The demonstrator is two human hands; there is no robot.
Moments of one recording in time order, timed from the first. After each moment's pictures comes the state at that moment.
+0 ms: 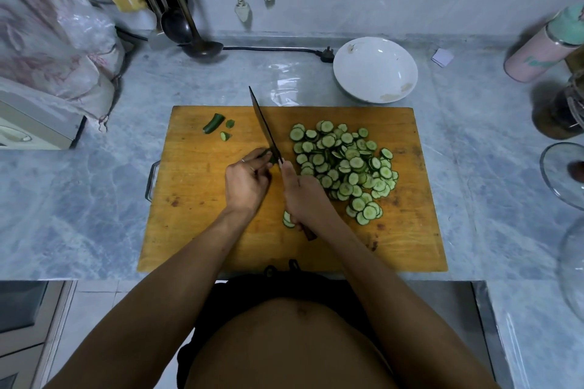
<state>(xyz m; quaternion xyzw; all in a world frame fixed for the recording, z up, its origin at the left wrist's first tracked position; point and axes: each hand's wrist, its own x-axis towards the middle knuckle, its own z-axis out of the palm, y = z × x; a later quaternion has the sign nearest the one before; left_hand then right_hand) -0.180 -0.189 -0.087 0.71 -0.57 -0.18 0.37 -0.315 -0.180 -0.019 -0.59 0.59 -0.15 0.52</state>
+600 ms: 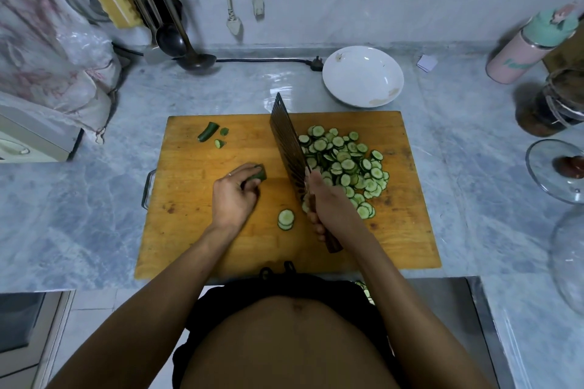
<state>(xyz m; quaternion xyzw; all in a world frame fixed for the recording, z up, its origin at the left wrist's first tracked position) -0.171 -0.169 -0.083 0.69 -0.58 -0.18 0.39 -0.370 -0.163 -0.006 -0.48 0.60 -0.20 0.61</state>
